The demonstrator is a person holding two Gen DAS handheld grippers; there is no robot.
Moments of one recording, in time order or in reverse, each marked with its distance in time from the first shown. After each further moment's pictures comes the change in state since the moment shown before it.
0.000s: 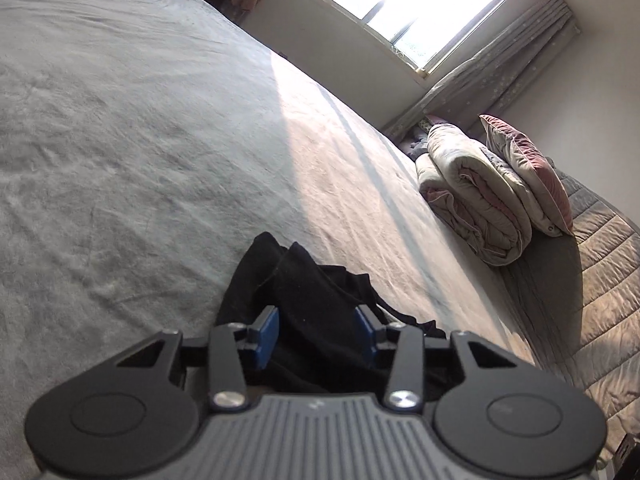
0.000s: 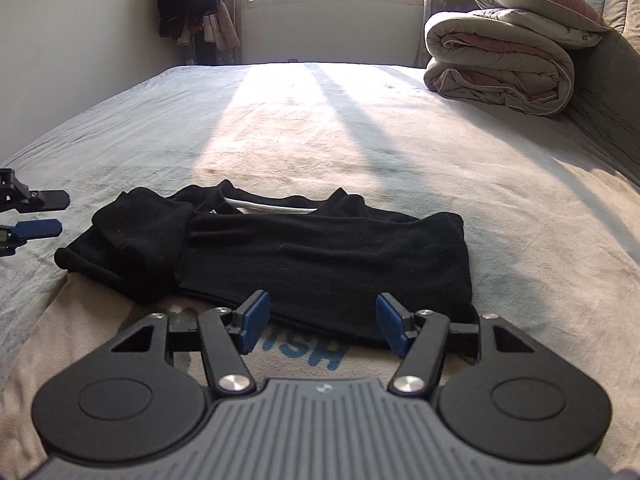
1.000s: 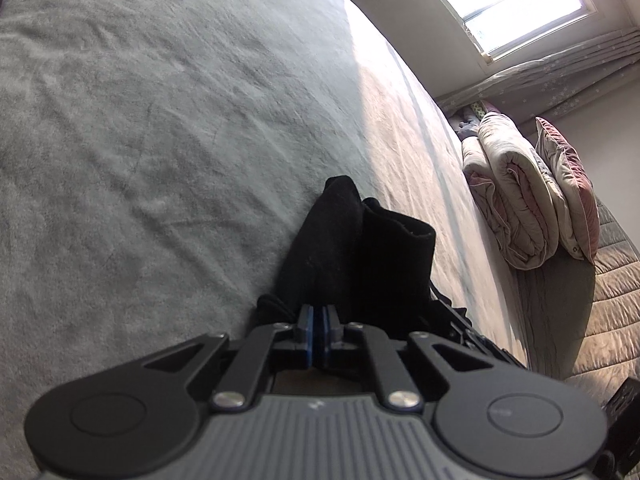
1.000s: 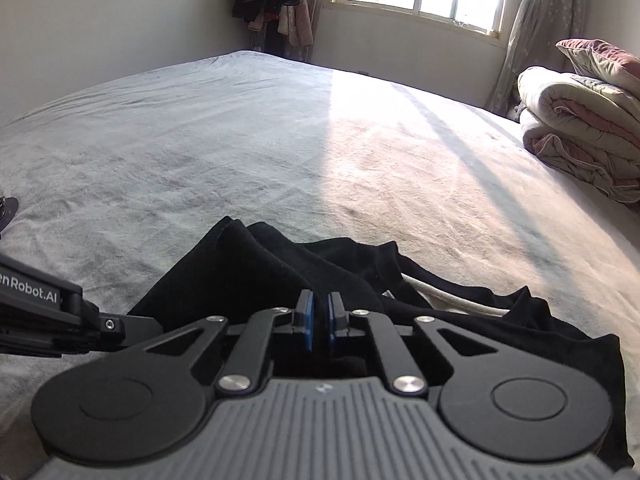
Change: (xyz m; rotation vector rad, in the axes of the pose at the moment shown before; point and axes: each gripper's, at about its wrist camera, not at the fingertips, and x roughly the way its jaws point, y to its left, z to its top) left arm 0.028 0.043 -0.005 -0.240 0.194 0.006; right arm 0.078 0.116 0.046 -0.152 -0.044 0.008
